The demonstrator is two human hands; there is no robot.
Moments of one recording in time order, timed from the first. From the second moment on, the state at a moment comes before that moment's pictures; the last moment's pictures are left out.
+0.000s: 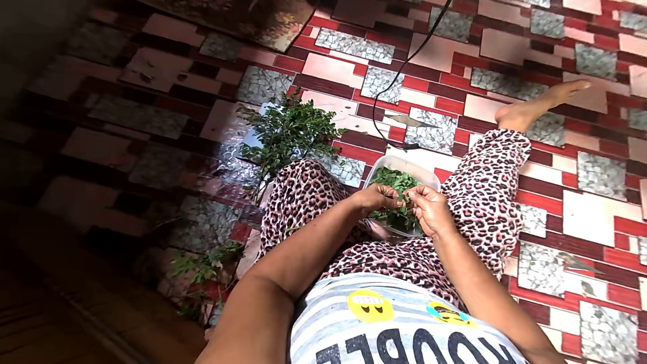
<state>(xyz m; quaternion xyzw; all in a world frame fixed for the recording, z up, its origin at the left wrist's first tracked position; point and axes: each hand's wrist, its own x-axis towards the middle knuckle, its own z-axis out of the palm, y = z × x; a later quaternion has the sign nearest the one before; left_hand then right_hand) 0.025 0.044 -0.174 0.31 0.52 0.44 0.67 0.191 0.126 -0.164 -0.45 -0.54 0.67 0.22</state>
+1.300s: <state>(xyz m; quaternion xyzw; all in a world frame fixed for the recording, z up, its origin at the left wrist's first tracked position) 0.029 0.050 -0.189 0.29 0.54 0.49 0.63 0.190 0.120 -0.161 -0.46 -0.67 0.53 0.23</state>
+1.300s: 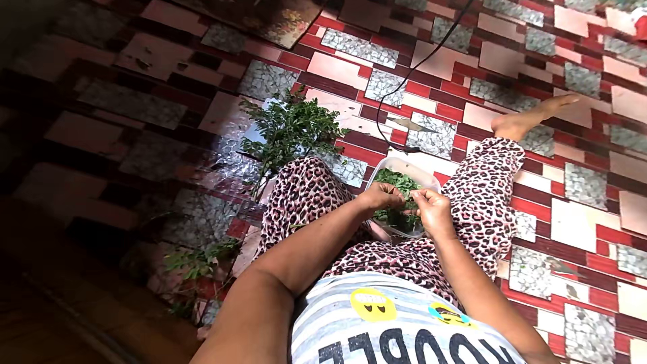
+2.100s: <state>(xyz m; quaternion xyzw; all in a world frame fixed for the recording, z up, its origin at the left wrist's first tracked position) 0.031 0.052 -0.194 0.34 0.54 0.49 0.60 0.189 0.121 -0.164 -0.45 -0.67 0.55 0.21</state>
